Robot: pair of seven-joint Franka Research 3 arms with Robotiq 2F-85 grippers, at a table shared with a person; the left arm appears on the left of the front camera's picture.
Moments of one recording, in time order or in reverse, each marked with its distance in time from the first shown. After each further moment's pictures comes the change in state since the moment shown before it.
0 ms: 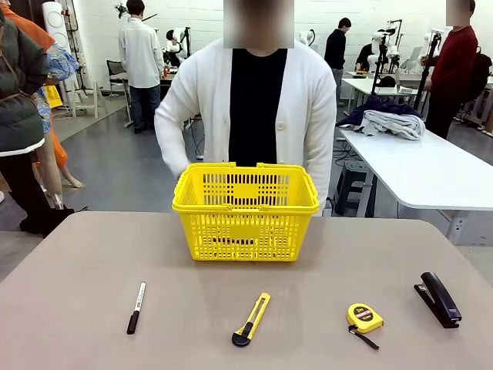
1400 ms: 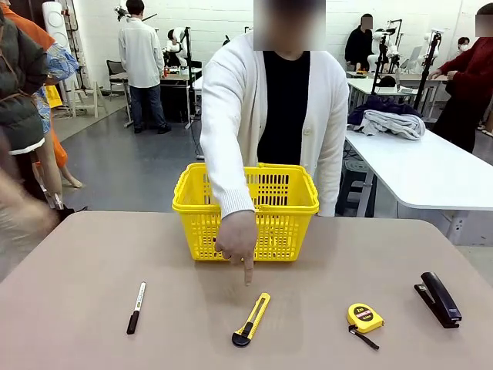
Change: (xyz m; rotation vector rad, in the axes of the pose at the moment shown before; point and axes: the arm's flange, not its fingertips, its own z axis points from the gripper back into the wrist) left arm 0.000 0.001 -0.001 -0.002 0.000 -0.001; right arm 0.000 0.000 0.000 0.000 0.000 0.000
